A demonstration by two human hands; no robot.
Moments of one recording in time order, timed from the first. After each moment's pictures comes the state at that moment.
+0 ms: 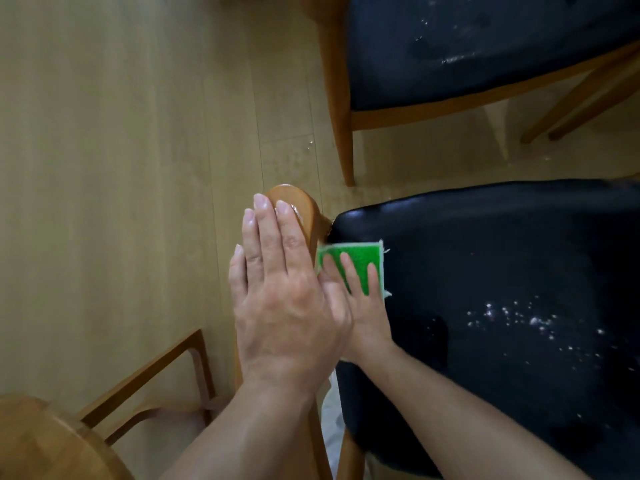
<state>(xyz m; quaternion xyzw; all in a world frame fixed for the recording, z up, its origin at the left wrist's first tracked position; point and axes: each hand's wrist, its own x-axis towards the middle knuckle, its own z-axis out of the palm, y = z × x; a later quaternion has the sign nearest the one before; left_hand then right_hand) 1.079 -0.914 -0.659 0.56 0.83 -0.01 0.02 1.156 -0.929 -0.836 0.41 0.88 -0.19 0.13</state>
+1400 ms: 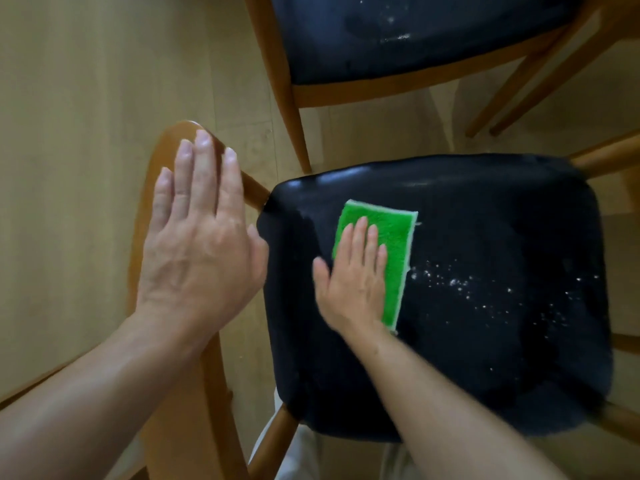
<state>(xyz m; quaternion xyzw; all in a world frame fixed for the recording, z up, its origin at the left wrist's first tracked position) 1.091 -0.917 -0.657 0.65 0.76 -0.05 0.01 1.239 -0.925 -0.820 0.62 0.75 -0.23 0.04</state>
